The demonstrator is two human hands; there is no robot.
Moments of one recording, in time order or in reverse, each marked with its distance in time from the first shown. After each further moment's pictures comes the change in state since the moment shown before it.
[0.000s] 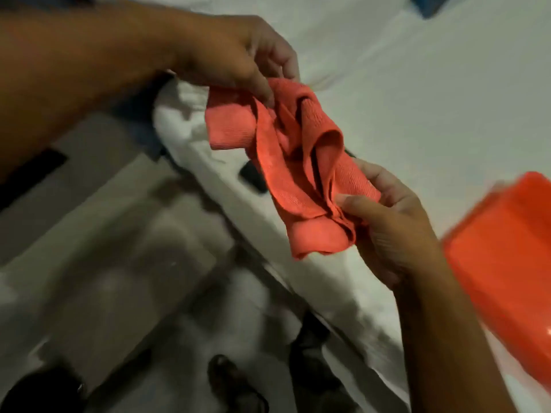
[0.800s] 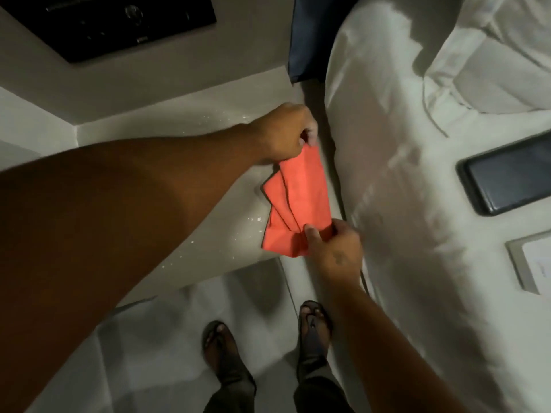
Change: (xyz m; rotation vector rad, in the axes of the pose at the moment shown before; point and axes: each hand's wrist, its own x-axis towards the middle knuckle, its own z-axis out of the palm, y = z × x) left_hand -0.048 -0.301 0.141 0.201 0.385 -0.328; right_hand 0.101 0.282 0.099 -1.032 0.076 0.233
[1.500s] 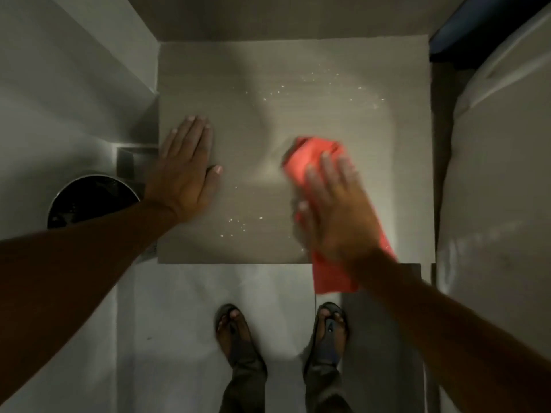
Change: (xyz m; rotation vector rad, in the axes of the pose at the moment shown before) left_hand -0.272 -0.182 0.108 0.266 0.407 -0.540; right_hand 0.036 -0.029 0.119 -0.800 -0.163 -1.260
